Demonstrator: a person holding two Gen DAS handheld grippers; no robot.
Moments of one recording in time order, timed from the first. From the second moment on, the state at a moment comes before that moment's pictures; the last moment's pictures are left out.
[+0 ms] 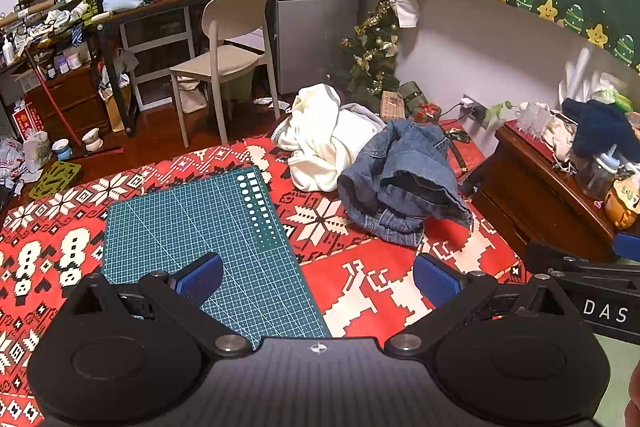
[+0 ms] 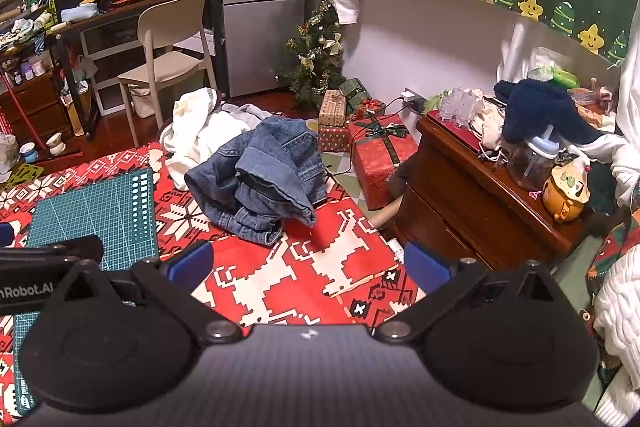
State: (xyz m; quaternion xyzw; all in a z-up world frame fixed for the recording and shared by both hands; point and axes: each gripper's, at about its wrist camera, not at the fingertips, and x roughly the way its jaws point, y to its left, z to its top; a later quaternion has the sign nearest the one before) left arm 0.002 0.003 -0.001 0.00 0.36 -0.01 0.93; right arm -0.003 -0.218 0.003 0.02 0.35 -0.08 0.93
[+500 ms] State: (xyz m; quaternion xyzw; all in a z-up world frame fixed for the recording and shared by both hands) left arm 0.011 -0.002 -0.006 -0.01 0.37 -0.02 0.93; right arm 0.001 -0.226 0.000 0.01 0.34 -0.08 0.94
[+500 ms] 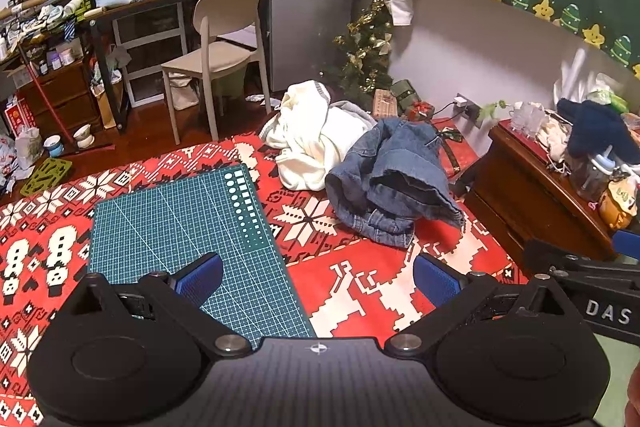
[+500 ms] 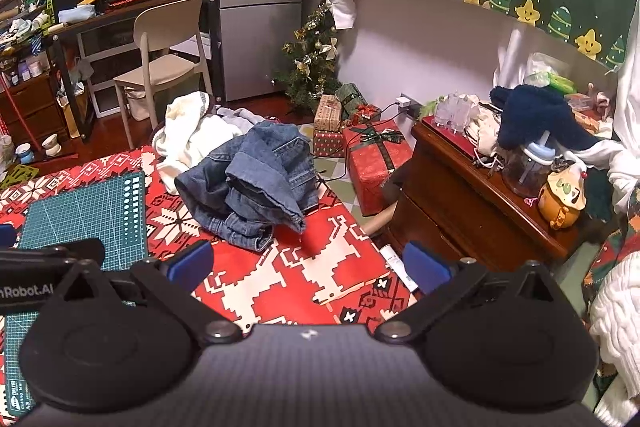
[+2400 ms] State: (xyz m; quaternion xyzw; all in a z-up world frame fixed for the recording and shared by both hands) left arm 0.133 -0.002 -0.111 0.01 0.36 -0.08 0.93; right arm 0.106 -0.256 -0.125 0.03 0.29 -0.01 0.96
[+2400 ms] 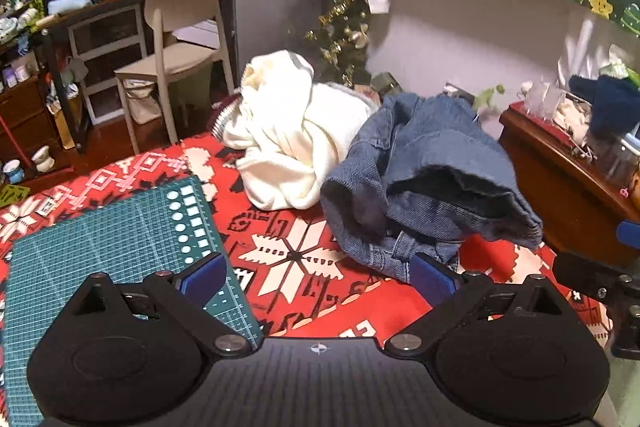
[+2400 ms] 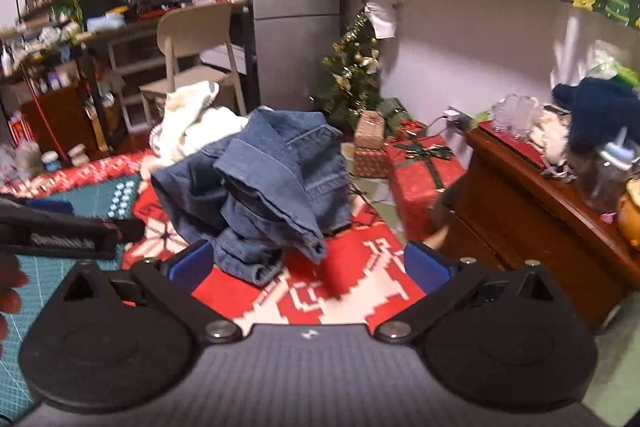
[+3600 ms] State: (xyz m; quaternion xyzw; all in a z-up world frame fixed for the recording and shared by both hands) left arm 0.138 0.041 -0.088 -0.15 0.31 -0.12 0.93; right arm 0.147 -0.259 -0.130 0.07 0.29 -0.04 0.95
